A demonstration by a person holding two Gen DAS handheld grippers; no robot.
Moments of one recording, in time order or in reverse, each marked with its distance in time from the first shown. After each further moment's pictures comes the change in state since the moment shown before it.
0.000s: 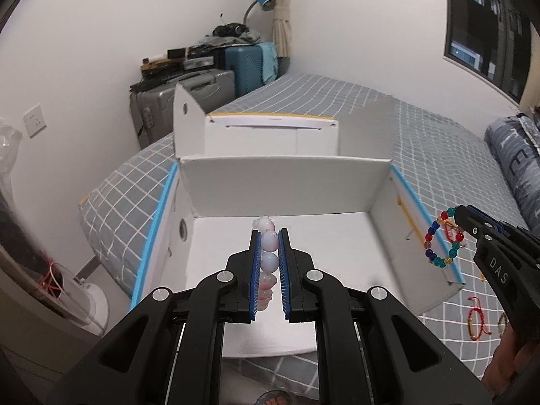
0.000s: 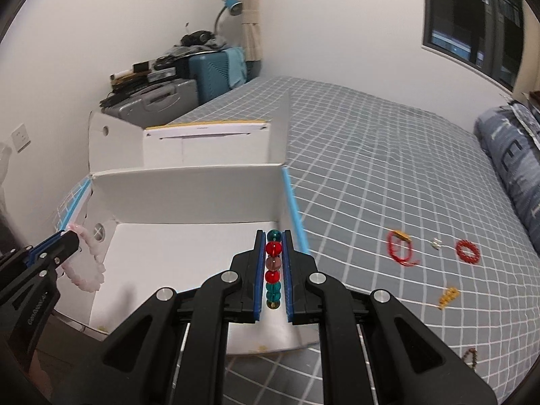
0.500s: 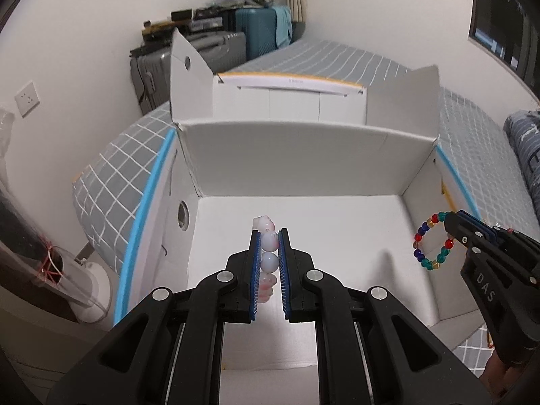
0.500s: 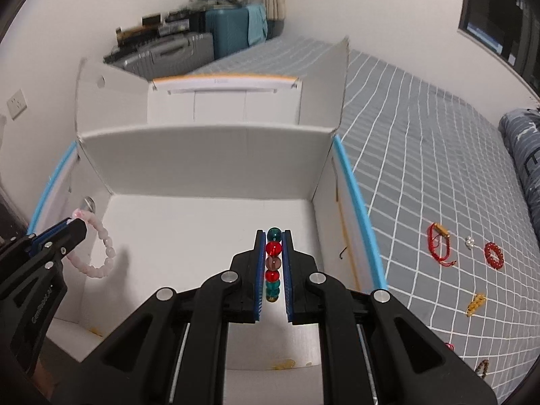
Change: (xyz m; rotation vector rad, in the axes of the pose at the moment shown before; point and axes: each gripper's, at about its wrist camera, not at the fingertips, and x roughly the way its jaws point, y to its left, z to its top) left arm 0.069 0.016 0.007 -0.018 0.161 0.032; right arm 0.079 0.041 0.004 -0.073 0.187 0.025
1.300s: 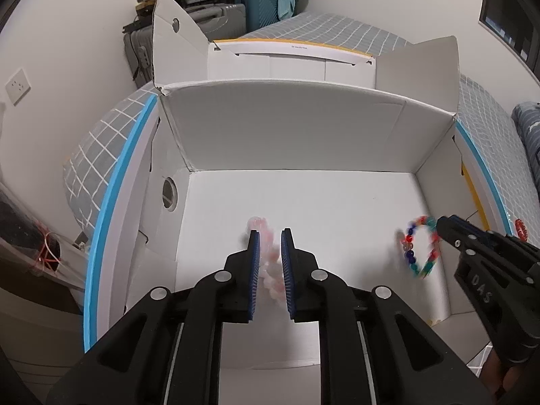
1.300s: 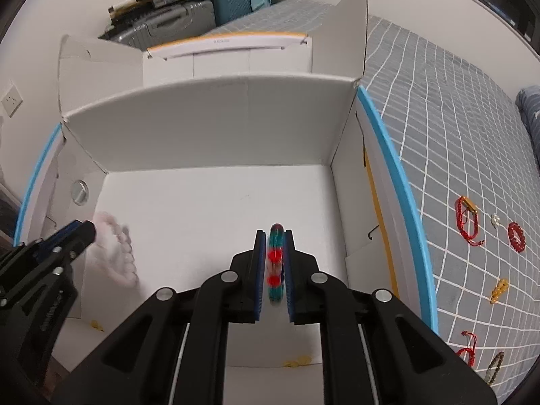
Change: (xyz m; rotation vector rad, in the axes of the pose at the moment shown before) left arm 0.031 -0.001 -0.001 -0.006 0.105 0.006; right arm 0.036 -0.003 -0.005 0.031 0.123 0.065
